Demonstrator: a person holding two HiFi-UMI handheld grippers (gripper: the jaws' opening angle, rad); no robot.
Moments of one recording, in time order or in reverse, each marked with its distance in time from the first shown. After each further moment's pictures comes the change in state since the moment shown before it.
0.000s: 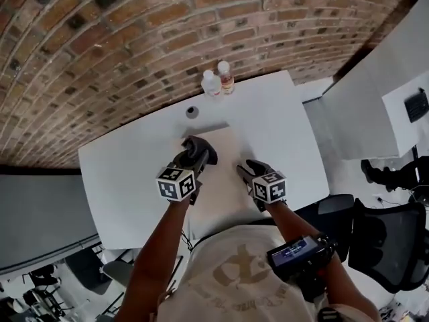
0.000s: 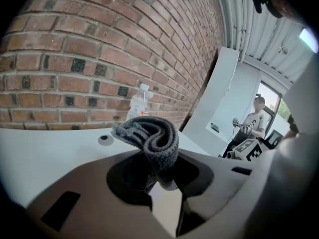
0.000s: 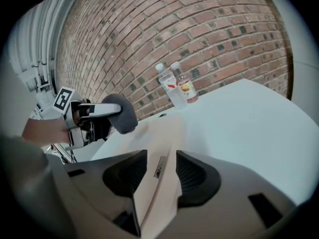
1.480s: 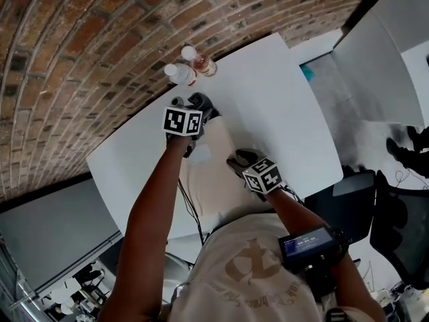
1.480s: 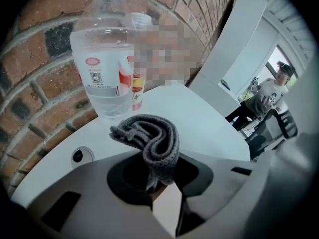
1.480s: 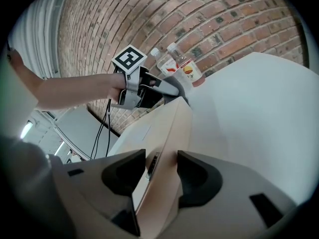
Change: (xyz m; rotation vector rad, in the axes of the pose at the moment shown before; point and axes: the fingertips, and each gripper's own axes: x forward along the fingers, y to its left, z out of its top) left arm 0.171 0.040 -0.007 0.159 0.600 0.023; right arm 0.029 -0.007 -0.020 0.066 0.112 0.184
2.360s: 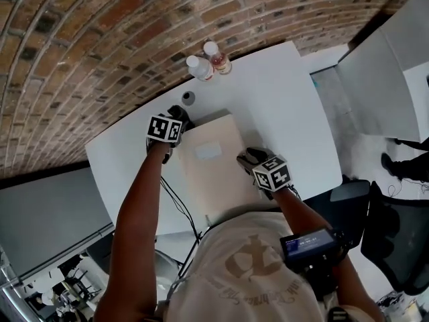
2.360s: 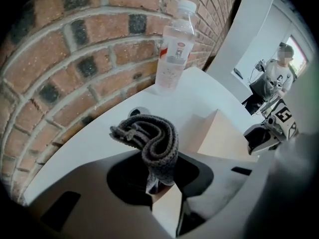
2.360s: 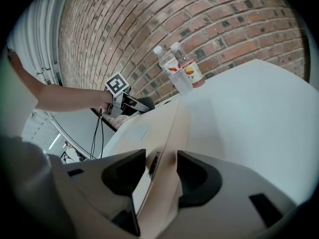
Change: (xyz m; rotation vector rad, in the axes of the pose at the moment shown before) left arm -0.060 0.092 -0.095 -0.030 0.110 0.139; right arm -0.009 -0.008 -0.006 -0.050 0.044 -0.055
